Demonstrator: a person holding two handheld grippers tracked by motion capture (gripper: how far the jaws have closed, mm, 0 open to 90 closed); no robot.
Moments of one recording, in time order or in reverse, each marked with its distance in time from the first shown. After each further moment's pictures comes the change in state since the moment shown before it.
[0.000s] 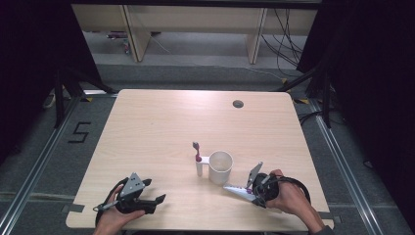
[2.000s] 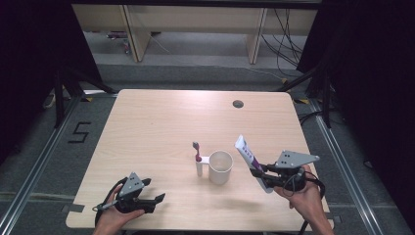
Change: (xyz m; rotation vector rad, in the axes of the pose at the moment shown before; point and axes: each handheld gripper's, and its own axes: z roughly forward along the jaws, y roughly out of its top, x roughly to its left) left arm 0.002 0.000 0.000 -0.004 0.005 -0.008; right arm 0.002 -0.031 -0.074 -0.839 -0.124 0.190
